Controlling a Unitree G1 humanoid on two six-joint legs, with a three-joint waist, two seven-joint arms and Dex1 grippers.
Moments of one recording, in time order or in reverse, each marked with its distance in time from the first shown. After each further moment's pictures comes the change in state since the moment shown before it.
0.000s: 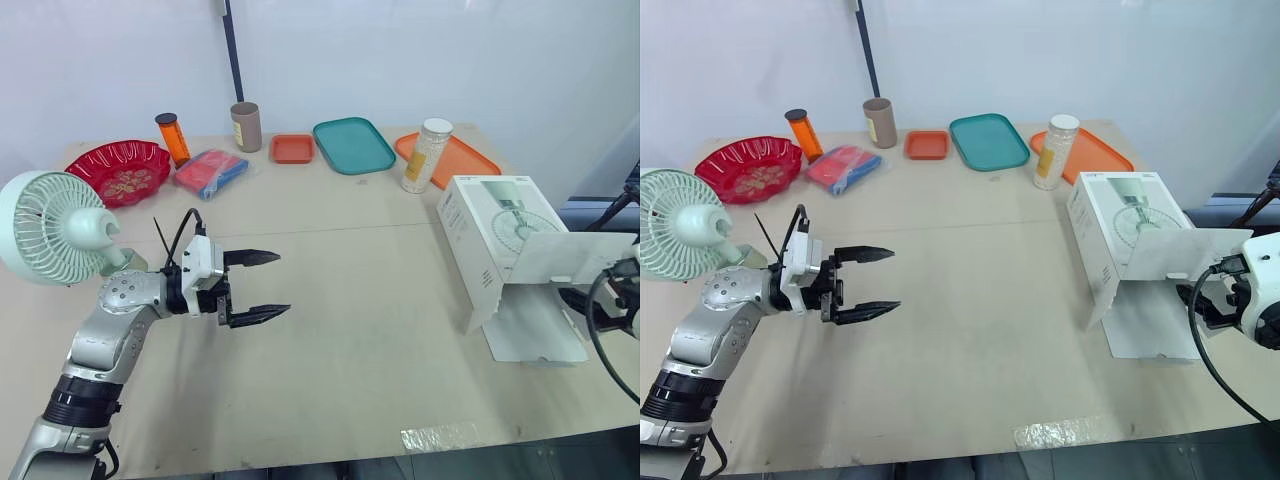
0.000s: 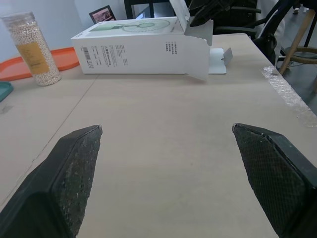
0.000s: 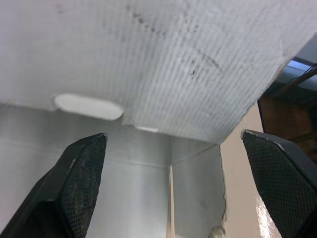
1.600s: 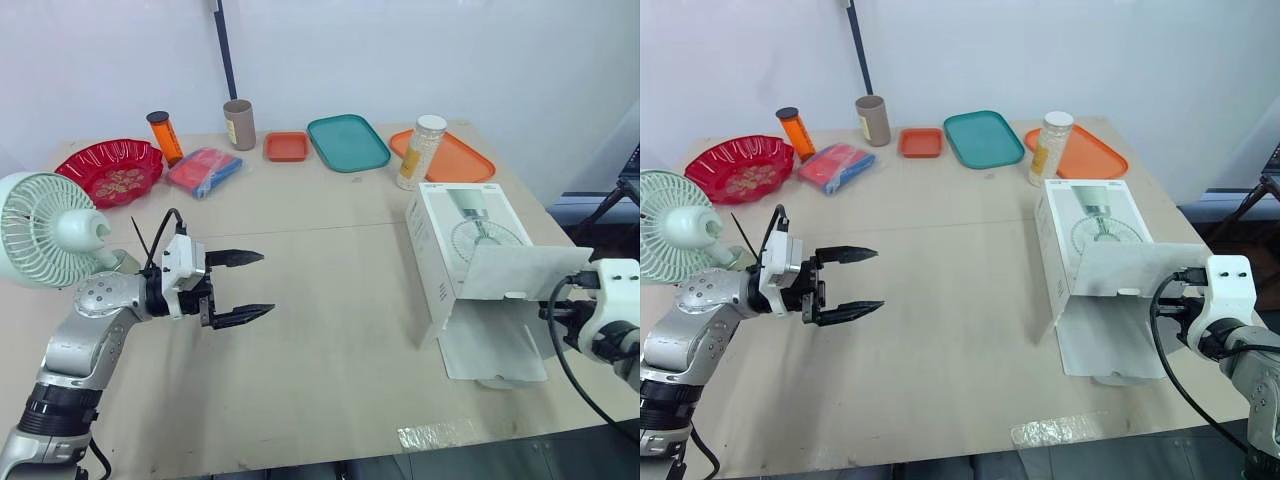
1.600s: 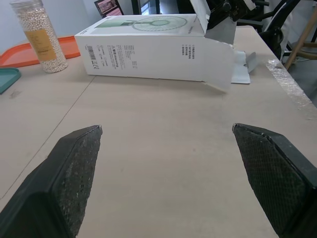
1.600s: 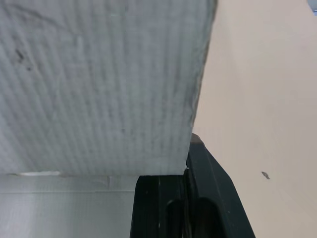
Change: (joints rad) left arm 0.050 0.073 0.063 -0.030 -0.020 0.039 -0.004; right arm -0.107 0.241 0.013 -0.107 0.110 0.230 -0.186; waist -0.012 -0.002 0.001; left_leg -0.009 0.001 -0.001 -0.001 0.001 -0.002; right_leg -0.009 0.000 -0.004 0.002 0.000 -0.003
